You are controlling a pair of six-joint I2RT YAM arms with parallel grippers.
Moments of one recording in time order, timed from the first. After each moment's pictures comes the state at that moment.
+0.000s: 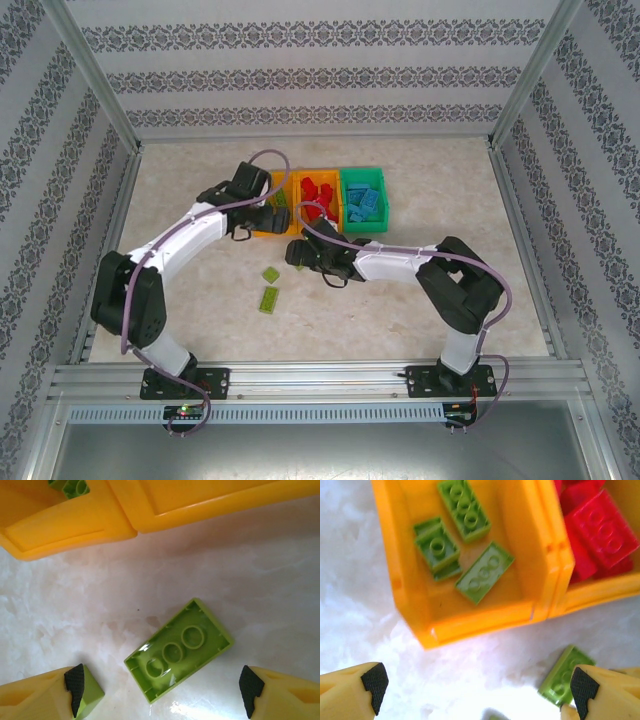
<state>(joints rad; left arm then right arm) -0.39 1.60 1.23 -0.65 -0.03 -0.24 0.82 1.81 1.02 -0.10 0.04 0.95</state>
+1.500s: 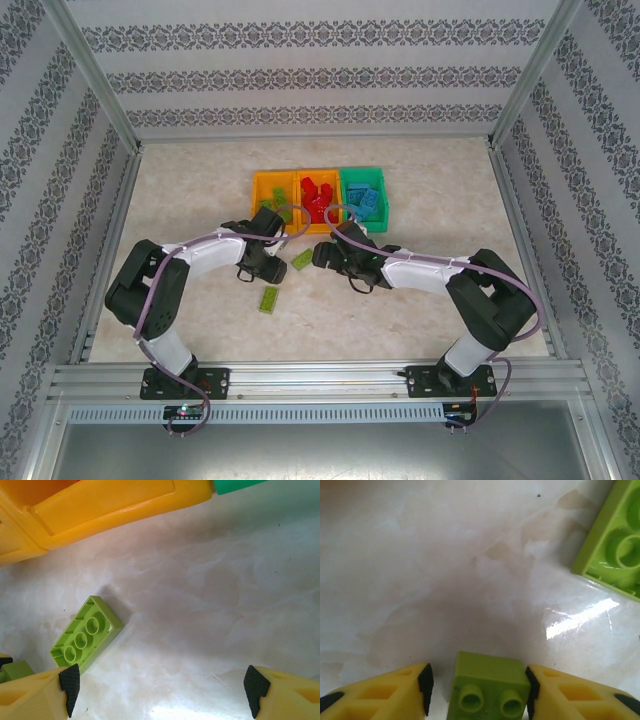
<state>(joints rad) -0.49 1.71 0.98 -0.61 0.04 -0.11 0.73 1.63 0.82 -0.10 0.05 0.91</state>
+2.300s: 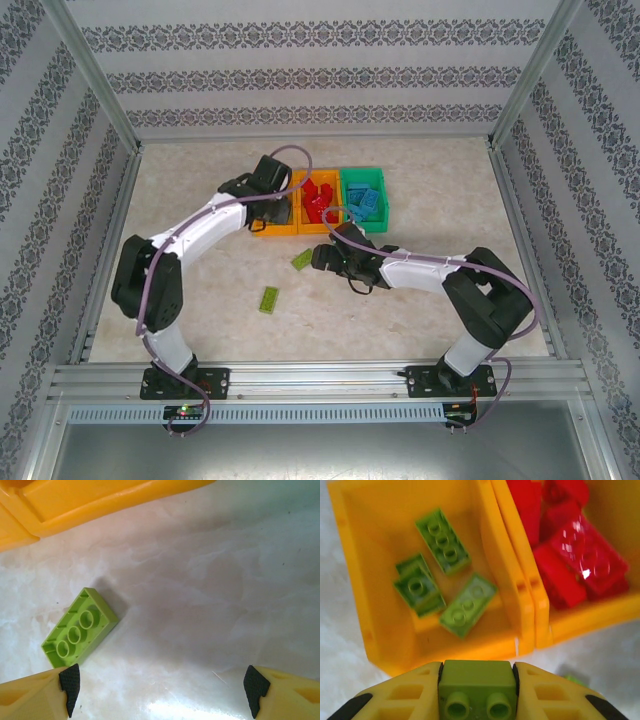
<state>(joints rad) -0.45 1.78 1.43 -0.65 -0.14 -0.21 0.73 1.65 0.82 -0.09 0.04 0.89</state>
